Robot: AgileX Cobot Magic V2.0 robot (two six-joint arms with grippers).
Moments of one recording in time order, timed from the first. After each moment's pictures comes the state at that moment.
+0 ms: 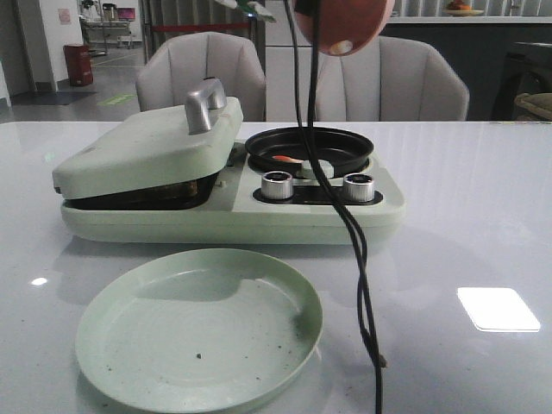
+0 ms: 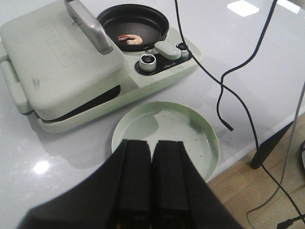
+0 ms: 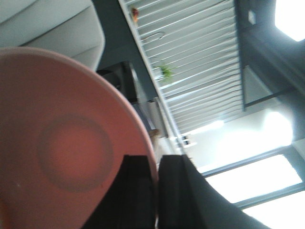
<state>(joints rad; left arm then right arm) -0.58 0.55 -0.70 -0.14 0.73 0.07 0.69 2.17 -1.97 -1.65 1.16 0.57</state>
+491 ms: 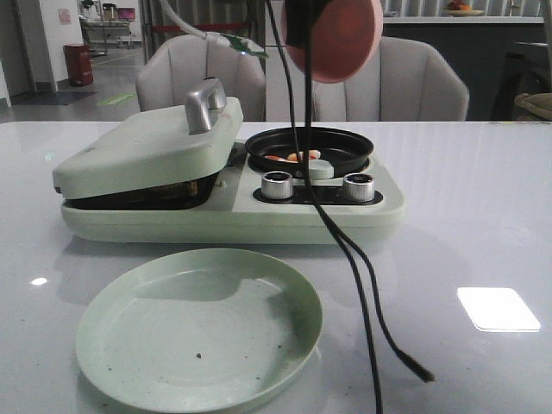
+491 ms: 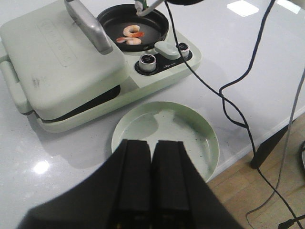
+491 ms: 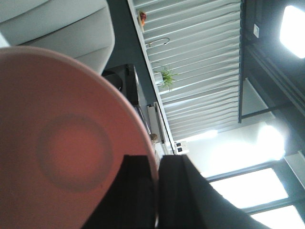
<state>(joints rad) -0.58 0.55 -0.70 -0.14 0.73 0.07 0.70 2.20 -1.94 -1.71 1.18 0.56</state>
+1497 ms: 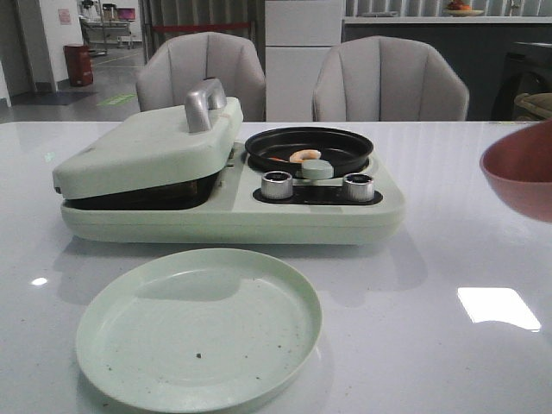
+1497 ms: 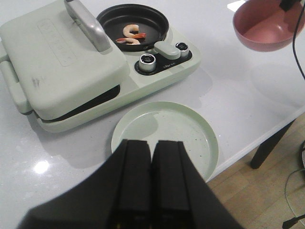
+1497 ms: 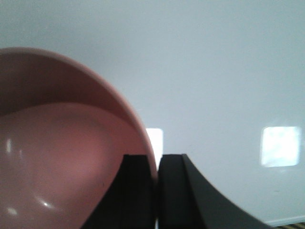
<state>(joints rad) -0.58 0.55 -0.70 -0.14 0.73 0.07 0.01 1.60 -1.28 -0.20 1.07 0.18</state>
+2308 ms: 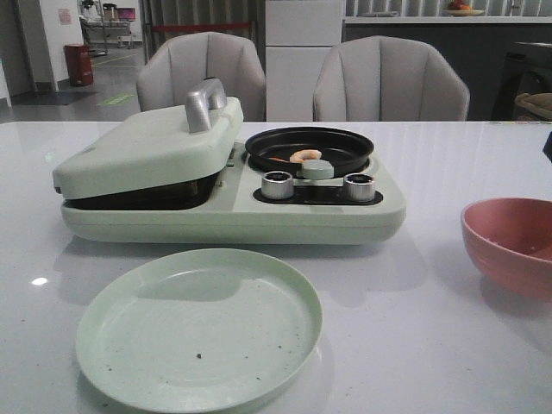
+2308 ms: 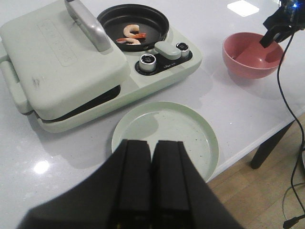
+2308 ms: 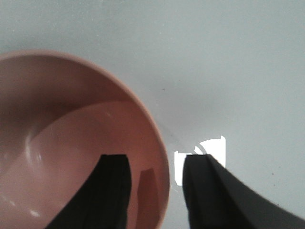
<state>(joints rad) -0.58 0.55 -0.70 -0.14 0.73 0.07 -0.10 1.63 -1.01 0.04 0.69 0.06</state>
